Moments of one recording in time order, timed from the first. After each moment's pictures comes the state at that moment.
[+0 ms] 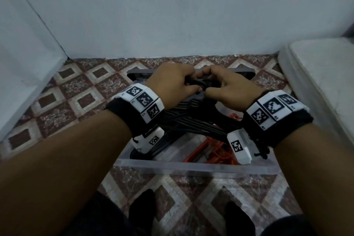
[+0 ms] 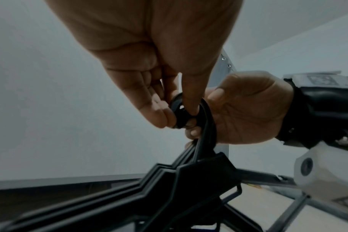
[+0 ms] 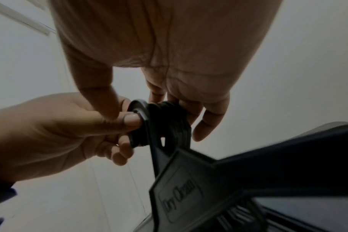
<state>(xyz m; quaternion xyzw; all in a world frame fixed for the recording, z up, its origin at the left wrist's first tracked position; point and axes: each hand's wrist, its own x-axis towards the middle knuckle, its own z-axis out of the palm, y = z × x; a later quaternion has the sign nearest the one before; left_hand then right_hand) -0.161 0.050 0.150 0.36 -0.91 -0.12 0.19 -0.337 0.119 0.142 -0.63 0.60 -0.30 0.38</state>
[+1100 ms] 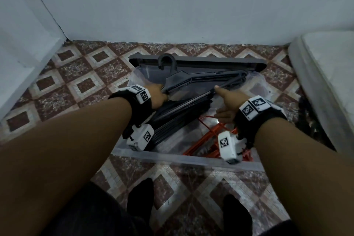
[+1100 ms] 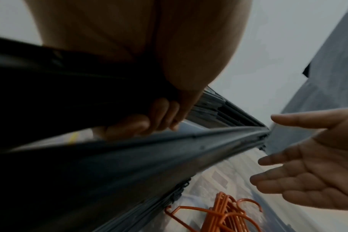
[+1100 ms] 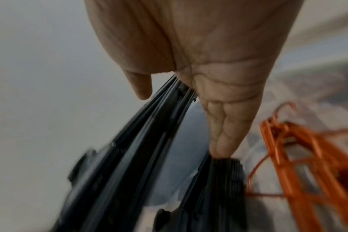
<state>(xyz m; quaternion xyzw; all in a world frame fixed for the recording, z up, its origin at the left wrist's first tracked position) -0.116 -0.020 0.030 0.56 -0.77 -0.31 -0.06 -0.345 0.085 0.035 -0.17 0.74 -0.34 0.55</state>
